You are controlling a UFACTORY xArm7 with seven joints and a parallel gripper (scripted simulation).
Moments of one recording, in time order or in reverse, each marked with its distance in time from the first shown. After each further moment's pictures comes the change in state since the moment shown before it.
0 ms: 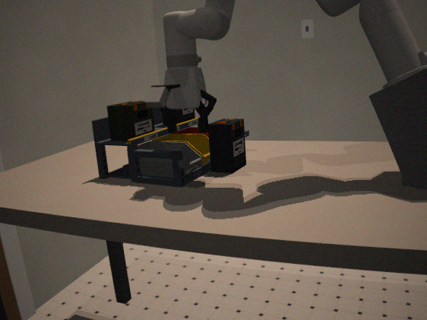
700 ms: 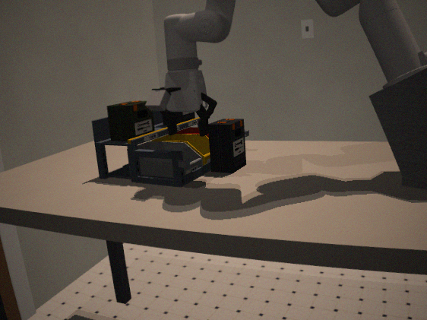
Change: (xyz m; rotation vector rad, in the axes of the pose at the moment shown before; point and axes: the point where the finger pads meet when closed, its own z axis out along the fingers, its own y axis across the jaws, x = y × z) arm -0.001 0.000 0.007 -0.006 -0.007 0.002
